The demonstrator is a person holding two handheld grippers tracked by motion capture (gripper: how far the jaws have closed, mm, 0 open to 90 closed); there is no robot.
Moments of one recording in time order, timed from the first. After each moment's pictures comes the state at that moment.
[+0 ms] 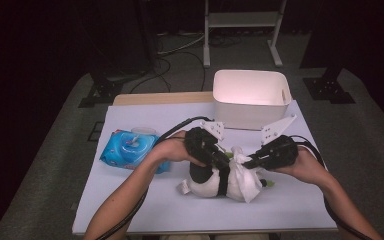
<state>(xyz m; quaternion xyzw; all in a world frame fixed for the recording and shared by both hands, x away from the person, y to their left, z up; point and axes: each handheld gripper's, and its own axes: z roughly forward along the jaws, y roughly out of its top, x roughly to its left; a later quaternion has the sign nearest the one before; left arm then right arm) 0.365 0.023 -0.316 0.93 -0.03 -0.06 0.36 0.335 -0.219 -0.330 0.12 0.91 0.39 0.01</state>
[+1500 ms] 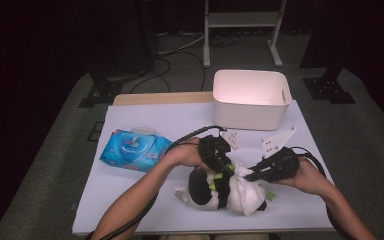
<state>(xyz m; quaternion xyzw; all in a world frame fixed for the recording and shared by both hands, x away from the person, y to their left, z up) 0.370 -0.011 -0.352 0.95 -0.02 -0.06 0.29 0.316 -0.221 -0.349 0.10 0.92 0.38 -0.01</state>
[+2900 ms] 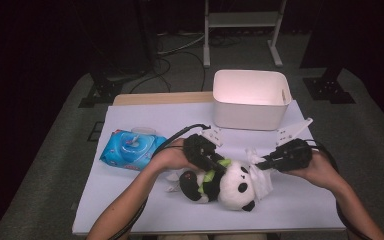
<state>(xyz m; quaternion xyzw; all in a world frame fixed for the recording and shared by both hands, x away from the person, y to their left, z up) 0.359 0.028 -0.338 0.94 0.01 -0.03 0.35 0.333 -0.257 -0.345 0.17 0.91 0.38 0.02</state>
